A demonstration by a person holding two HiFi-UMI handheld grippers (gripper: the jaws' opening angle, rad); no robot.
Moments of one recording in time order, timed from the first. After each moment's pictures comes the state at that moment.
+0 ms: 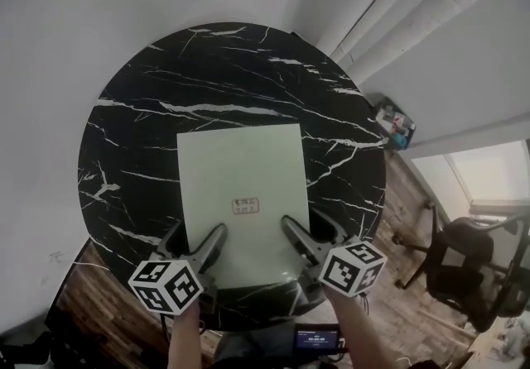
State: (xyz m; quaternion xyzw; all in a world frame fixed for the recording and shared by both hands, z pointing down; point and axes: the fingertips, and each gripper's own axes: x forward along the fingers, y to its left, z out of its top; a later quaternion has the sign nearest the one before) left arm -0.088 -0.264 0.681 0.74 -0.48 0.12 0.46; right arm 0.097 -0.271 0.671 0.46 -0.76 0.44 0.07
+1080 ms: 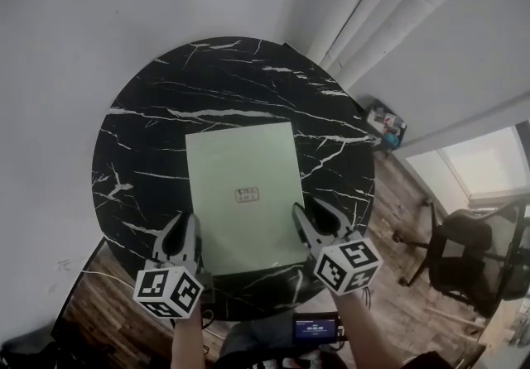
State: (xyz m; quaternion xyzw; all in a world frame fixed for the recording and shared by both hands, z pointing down) left arm -0.123 -0.264 0.612 0.76 -0.55 0.07 0.32; right arm 0.105 -0.266 0.616 0.52 -0.79 0.30 0.11
